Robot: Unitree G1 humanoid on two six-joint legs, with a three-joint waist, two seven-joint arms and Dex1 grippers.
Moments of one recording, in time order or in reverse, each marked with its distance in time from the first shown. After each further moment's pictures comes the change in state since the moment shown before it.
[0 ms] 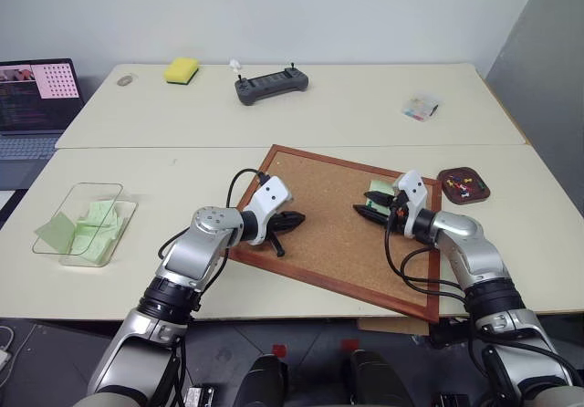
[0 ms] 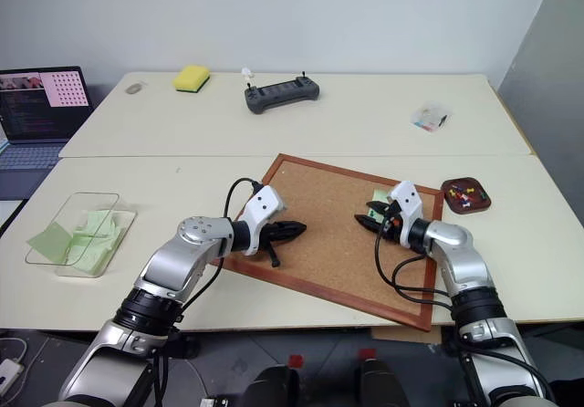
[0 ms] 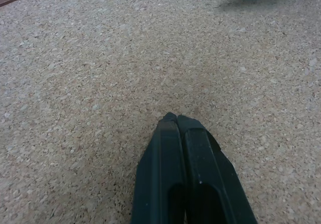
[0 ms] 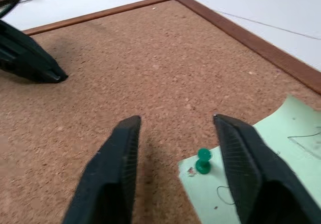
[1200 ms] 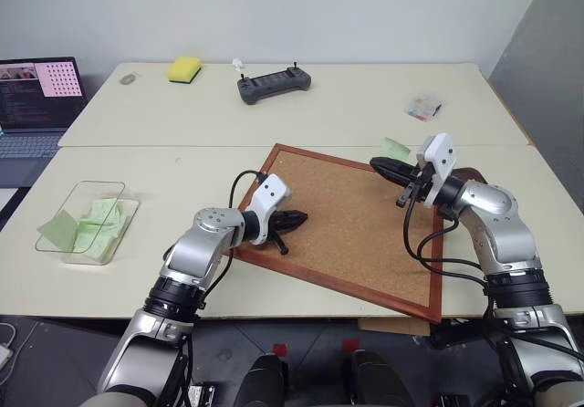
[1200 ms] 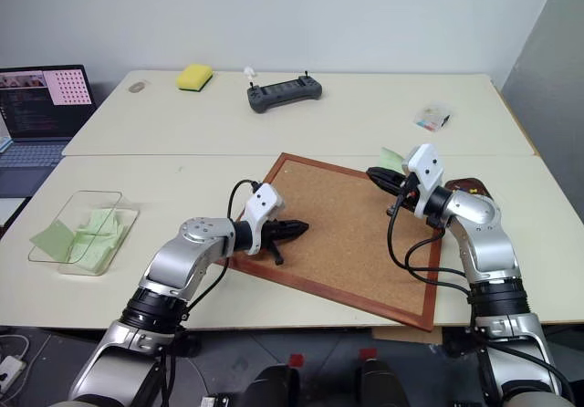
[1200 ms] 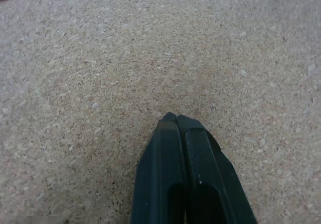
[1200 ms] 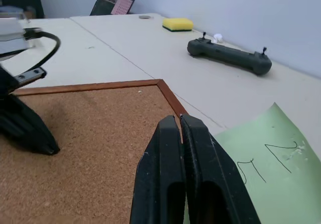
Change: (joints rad) left arm -0.014 -0.078 0.098 0.036 -0.107 0.105 0.000; right arm -0.008 -0.097 -0.044 -0.290 0.011 -0.048 0.055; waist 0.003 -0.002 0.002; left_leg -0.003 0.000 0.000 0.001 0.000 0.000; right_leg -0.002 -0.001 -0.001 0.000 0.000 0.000
